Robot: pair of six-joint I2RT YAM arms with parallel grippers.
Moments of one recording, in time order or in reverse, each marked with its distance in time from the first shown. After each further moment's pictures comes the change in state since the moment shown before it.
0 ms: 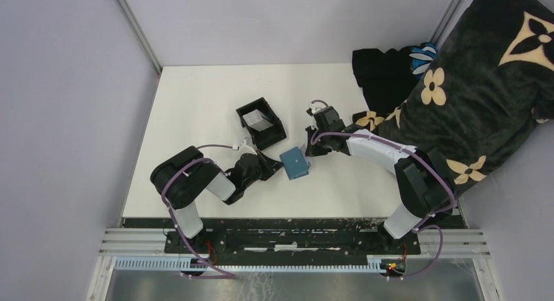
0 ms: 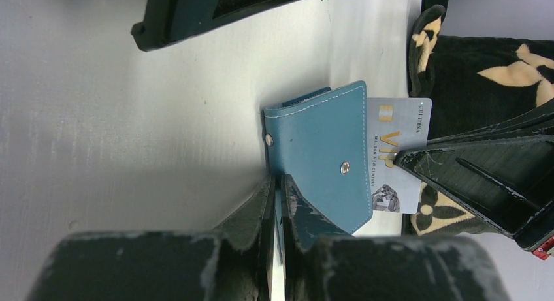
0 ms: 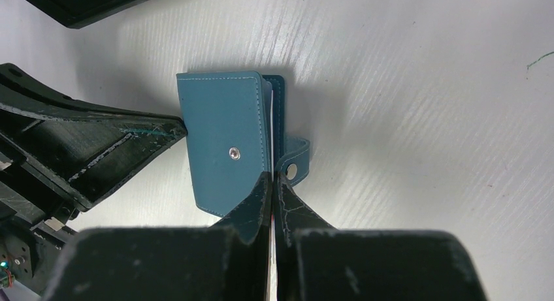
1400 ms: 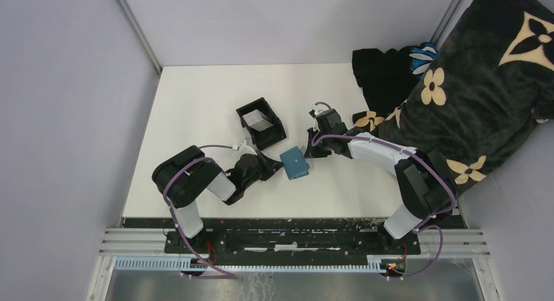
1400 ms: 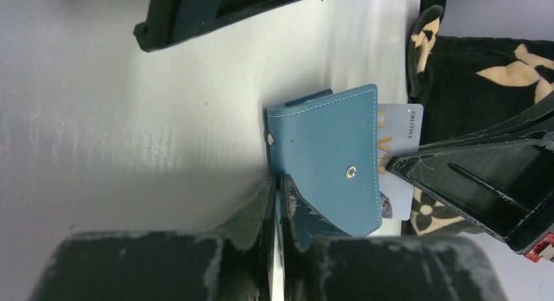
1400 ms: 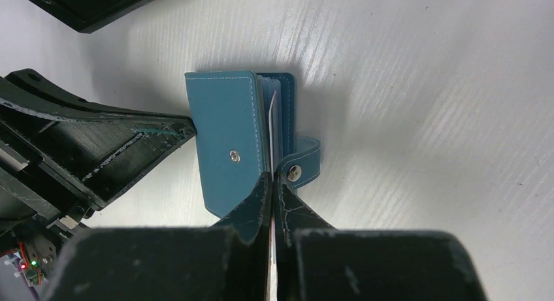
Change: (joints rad) left arm 0.000 0.016 -0.004 0.027 0.000 0.000; right arm -0.005 -0.010 -0.055 0.072 -0.036 0.064
